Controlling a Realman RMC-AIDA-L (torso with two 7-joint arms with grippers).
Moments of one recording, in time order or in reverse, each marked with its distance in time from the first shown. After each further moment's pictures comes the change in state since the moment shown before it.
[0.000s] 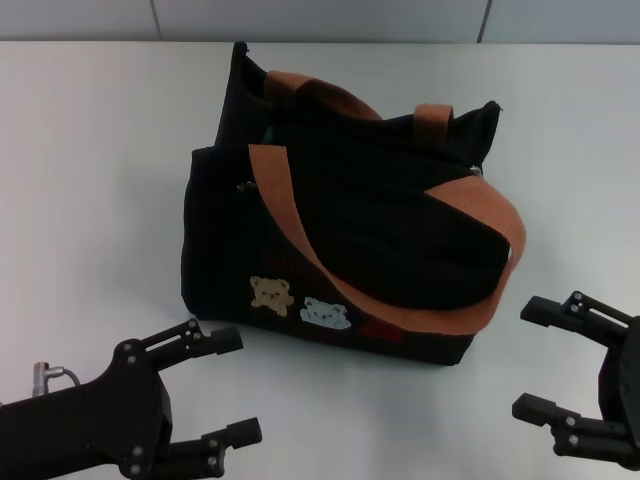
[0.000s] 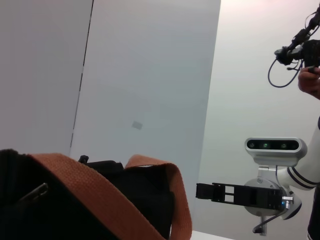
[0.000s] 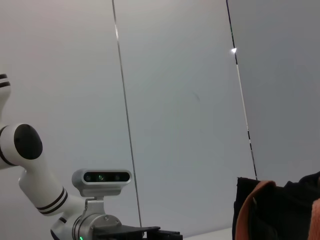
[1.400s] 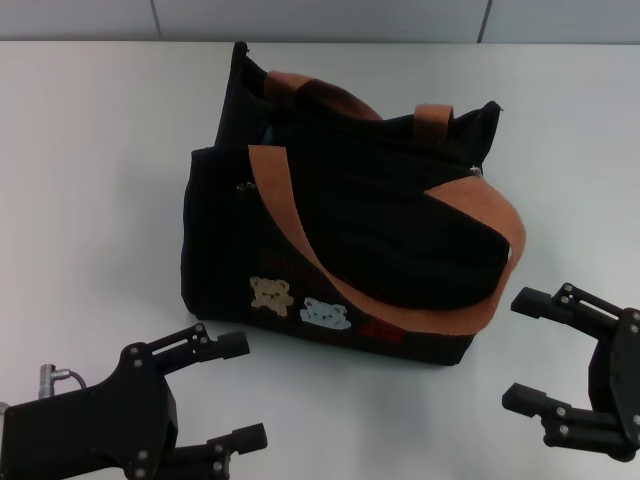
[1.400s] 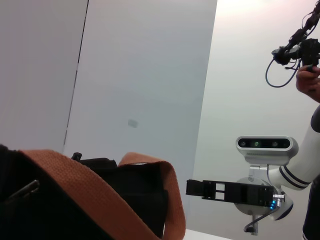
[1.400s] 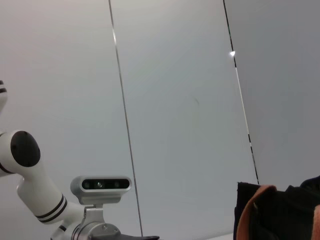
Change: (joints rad) left arm -0.004 -0.006 0.009 0.004 0.007 0.001 -0.006; right arm 0.015 0.005 0.004 0.021 0.005 0.009 0.007
